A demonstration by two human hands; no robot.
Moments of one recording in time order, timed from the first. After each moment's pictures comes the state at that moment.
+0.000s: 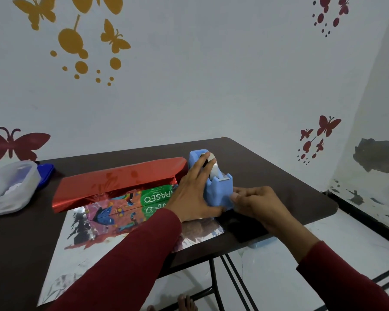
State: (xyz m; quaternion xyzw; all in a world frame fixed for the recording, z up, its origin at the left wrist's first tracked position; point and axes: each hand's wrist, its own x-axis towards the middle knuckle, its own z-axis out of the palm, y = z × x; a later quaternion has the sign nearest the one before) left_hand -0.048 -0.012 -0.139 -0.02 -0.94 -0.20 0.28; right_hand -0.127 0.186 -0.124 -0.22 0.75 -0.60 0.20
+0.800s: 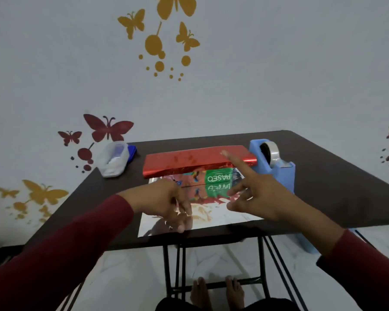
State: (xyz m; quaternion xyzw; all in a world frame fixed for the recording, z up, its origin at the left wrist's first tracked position) left_hand 0.170 -0.085 -0.084 0.13 -0.97 -0.20 -0.05; right_hand -0.020 0.133 -0.083 -0.59 0.71 -0.35 0.15
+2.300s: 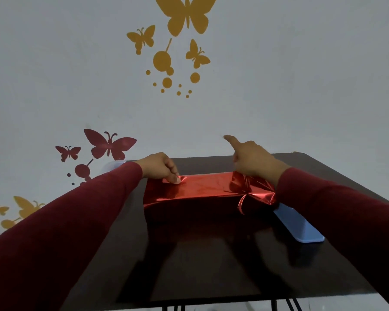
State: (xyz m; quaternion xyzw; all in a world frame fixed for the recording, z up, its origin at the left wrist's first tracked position) left_hand 0.099 -0.231 -0.025 0.31 -0.92 -0.22 0.05; right_hand -0.135 -0.052 -0.030 -0.55 0.81 -0.18 -0.06
